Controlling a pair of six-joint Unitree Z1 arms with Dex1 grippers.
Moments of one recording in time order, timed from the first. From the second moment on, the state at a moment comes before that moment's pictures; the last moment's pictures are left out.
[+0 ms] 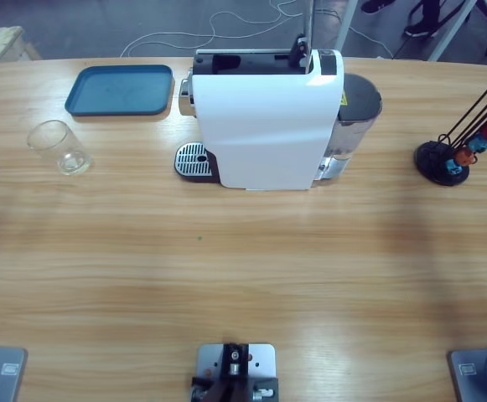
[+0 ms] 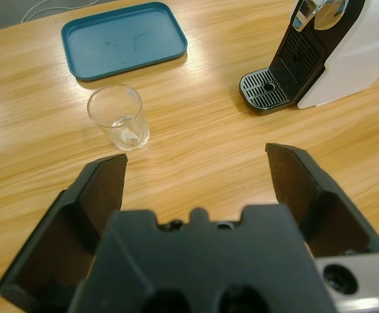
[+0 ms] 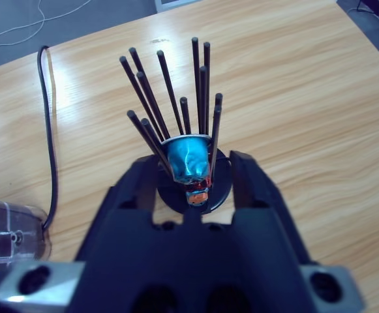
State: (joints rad) arm 0 -0.82 0.84 -0.63 0.37 0.30 -0.26; arm 1 0.26 1.35 -0.63 -0.02 -0.44 0.43
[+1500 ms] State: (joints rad) arm 0 -0.82 0.83 -0.59 0.30 0.30 -0.26; arm 1 0.76 1.27 -1.04 0.36 0.02 -0.19
